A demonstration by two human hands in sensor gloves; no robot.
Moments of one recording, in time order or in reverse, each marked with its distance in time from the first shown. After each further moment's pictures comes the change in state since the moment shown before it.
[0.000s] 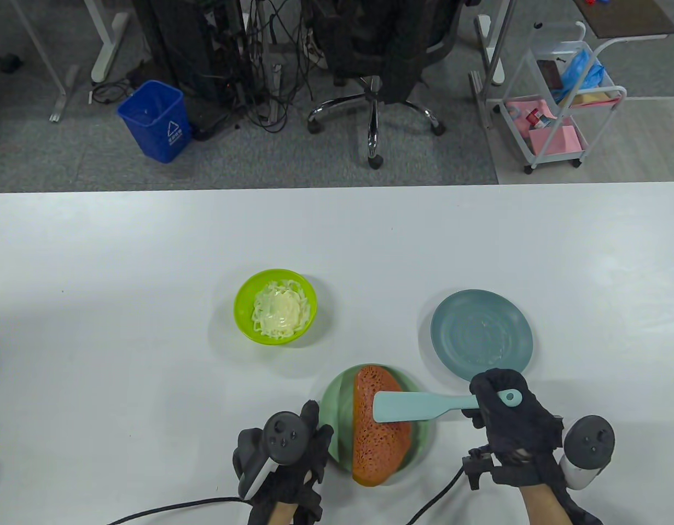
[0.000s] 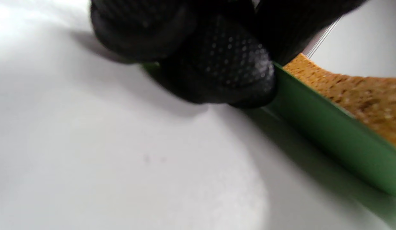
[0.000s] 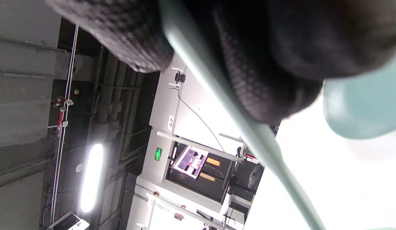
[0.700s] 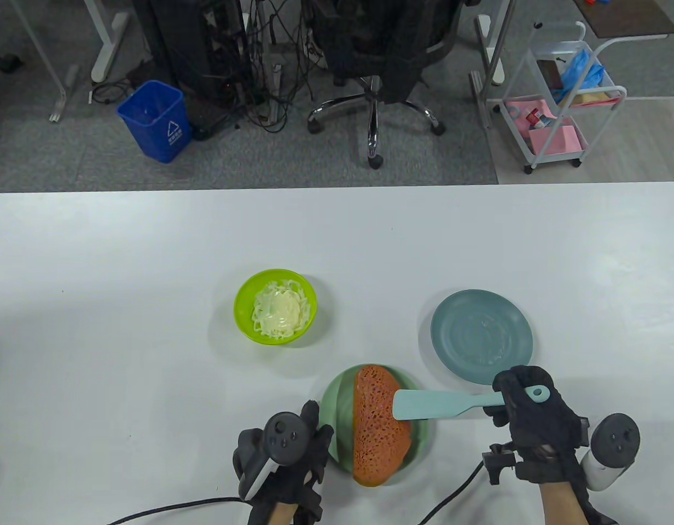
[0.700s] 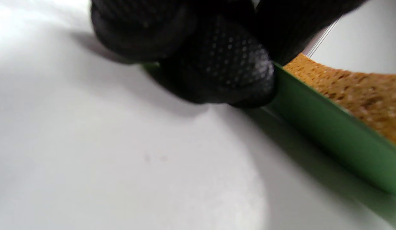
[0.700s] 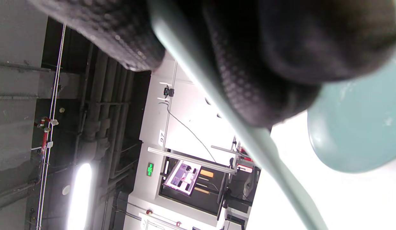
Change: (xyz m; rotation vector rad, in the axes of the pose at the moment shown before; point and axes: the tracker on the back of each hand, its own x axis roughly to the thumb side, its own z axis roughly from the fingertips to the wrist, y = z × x) left_hand 0.000 0.000 0.000 -0.001 0.000 0.002; right_hand -0.011 -0.025 -0.003 -0.052 0.070 -0.053
